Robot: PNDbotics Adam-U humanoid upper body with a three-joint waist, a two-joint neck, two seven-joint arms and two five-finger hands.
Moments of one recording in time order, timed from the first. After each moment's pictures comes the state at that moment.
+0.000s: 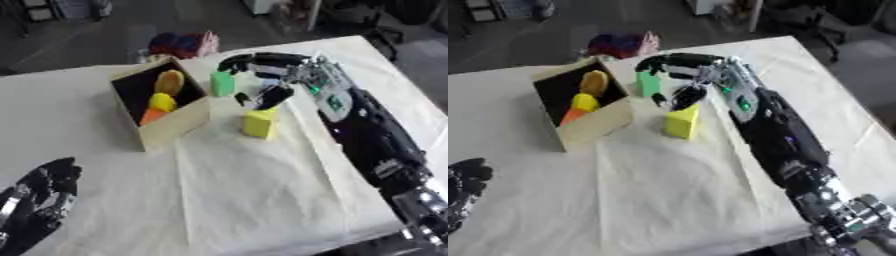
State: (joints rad) left arm -0.07 0.21 -0.15 -1.78 -0.19 0.05 -0.33; right arm -0.58 -0.48 0.12 -1.36 0.57 -0.36 0.72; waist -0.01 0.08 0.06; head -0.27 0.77
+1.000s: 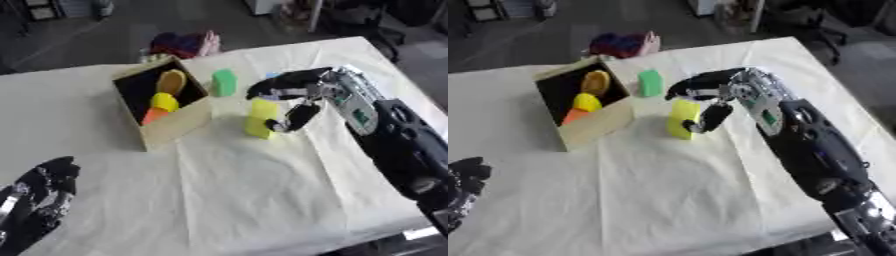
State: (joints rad) left arm -0.07 0.21 -0.14 -1.78 -0.19 0.05 -0.33; right arm -0.57 -0.50 0.19 -1.36 0.90 -0.37 0.75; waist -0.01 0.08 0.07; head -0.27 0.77
